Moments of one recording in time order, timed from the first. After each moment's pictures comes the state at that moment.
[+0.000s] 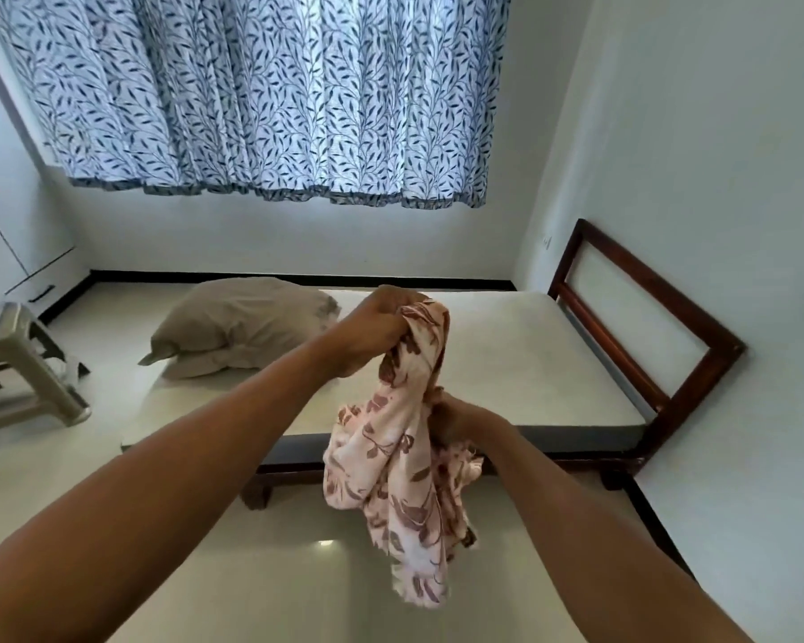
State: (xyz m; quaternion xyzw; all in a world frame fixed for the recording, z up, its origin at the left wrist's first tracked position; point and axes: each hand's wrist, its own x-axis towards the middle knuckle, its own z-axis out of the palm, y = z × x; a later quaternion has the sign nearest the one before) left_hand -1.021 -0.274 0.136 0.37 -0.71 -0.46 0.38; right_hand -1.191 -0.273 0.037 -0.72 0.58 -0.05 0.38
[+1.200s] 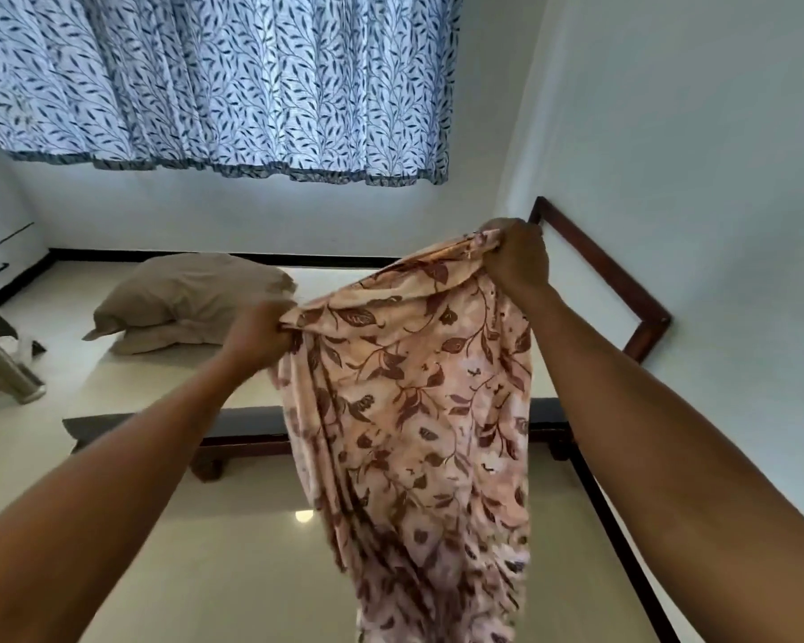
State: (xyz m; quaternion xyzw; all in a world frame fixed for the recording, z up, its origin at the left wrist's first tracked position) left_hand -1.067 -0.259 0.066 0.64 -0.69 -0.14 0.30; right_hand -1.416 -0.323 0.155 -0.67 0.63 -0.39 0.03
